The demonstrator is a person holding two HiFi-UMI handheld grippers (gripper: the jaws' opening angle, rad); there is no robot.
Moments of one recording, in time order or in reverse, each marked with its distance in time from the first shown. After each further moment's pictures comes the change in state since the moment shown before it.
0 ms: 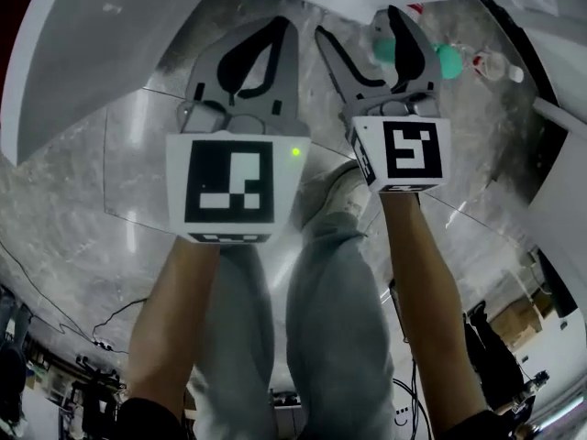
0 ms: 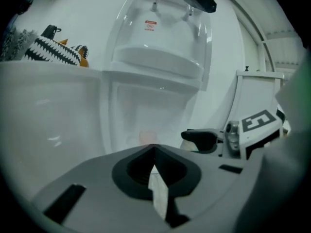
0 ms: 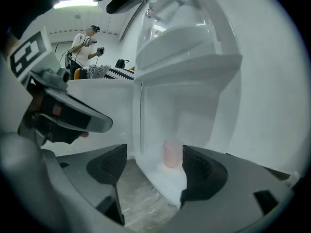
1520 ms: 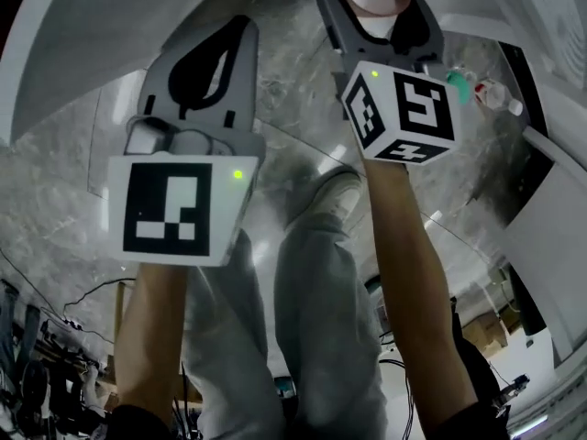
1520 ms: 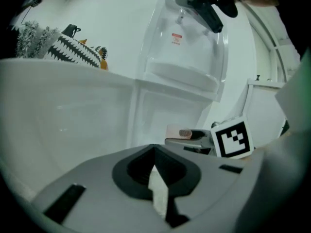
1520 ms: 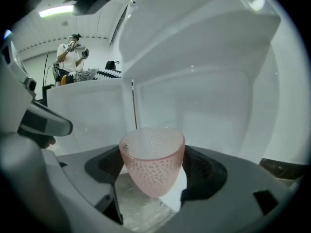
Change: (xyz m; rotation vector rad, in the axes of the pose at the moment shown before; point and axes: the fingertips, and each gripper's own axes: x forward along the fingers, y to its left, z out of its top) left arm -0.028 0.052 -0.002 -0.103 0.009 0.085; right arm 0.065 -0.009 0.023 0.115 0.001 0.000
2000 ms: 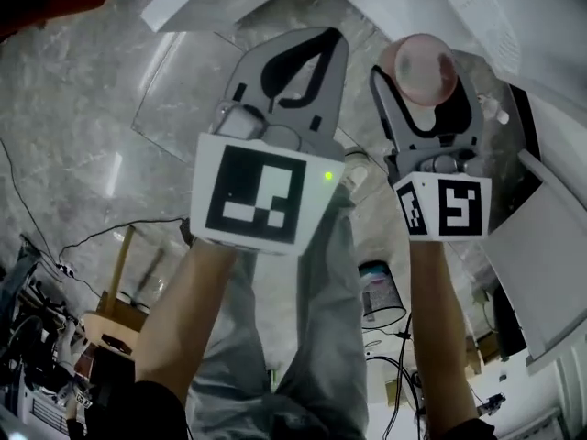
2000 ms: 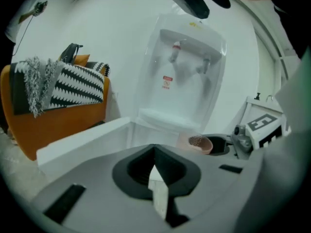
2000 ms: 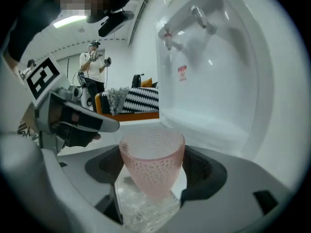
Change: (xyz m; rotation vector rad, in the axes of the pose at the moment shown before) left arm -0.103 -0.043 0.113 -0.054 -0.047 0.014; right arm -0.146 0.063 0.122 -0.103 0.037 0.219
